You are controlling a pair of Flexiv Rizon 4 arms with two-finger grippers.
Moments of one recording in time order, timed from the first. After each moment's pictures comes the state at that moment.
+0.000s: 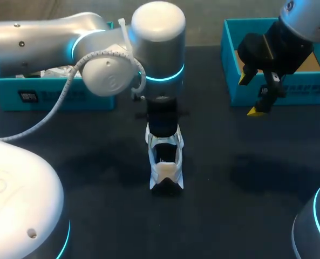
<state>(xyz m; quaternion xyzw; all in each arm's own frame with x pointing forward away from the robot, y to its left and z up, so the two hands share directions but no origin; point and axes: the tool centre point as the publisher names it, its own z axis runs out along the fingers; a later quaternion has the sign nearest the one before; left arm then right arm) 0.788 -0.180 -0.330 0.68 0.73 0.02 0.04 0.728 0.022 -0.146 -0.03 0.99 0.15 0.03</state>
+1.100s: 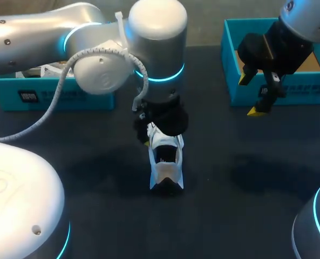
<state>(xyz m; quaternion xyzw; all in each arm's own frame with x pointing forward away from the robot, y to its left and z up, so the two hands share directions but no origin) 0.757 -0.162 -0.298 0.44 0.89 0.03 0.05 0.727 0.022 -0.146 -0.03 0.99 0.15 0.03</state>
